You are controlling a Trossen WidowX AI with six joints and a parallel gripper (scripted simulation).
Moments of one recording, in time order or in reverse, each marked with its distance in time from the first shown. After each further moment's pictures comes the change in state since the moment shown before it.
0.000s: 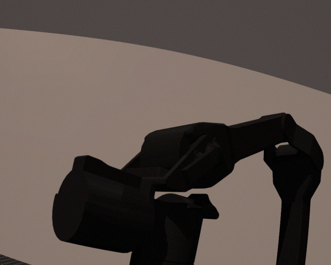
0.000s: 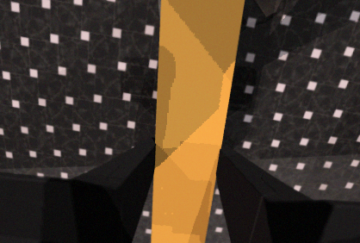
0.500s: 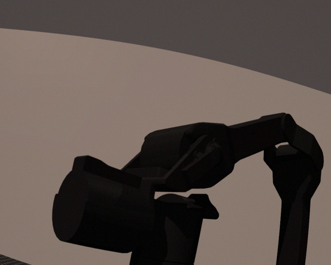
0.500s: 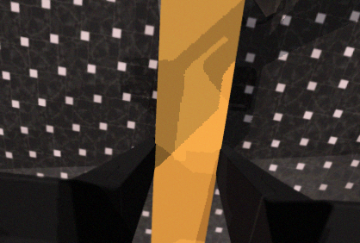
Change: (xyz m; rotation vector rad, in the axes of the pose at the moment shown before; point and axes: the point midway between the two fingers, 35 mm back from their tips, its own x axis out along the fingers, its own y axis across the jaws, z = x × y) arm 0.000 0.000 0.000 0.000 0.000 0.000
